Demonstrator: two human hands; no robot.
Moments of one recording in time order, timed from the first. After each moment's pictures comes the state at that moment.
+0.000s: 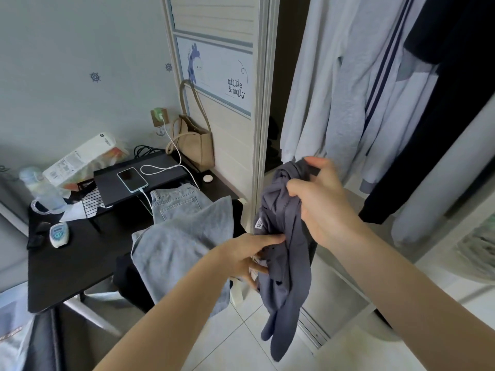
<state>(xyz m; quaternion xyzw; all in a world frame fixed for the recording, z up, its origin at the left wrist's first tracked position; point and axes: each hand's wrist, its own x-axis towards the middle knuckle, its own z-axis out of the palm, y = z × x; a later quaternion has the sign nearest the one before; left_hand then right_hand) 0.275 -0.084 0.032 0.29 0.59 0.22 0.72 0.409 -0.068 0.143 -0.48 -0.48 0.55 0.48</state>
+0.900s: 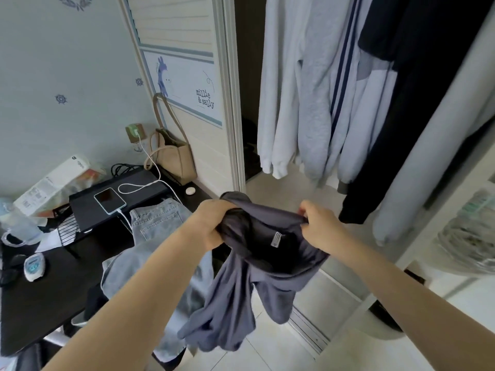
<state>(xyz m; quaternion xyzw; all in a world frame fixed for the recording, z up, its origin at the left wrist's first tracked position) 0.280 -0.019 0.074 0.25 0.59 0.48 0.60 0.503 0.009 0.058 -0.62 -0.75 0.19 0.12</state>
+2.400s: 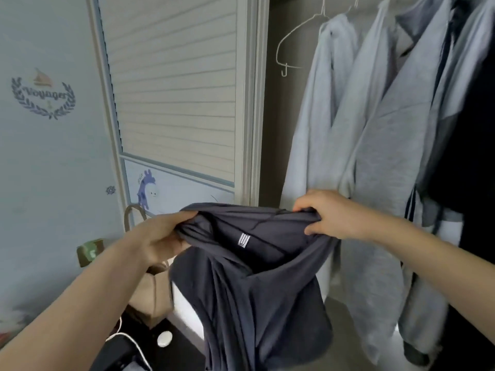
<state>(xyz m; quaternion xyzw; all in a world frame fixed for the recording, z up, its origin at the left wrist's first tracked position) 0.064 0.254 0.227 0.39 0.46 0.52 0.61 0.374 0.253 0.280 -0.49 -0.86 0.02 0.13</state>
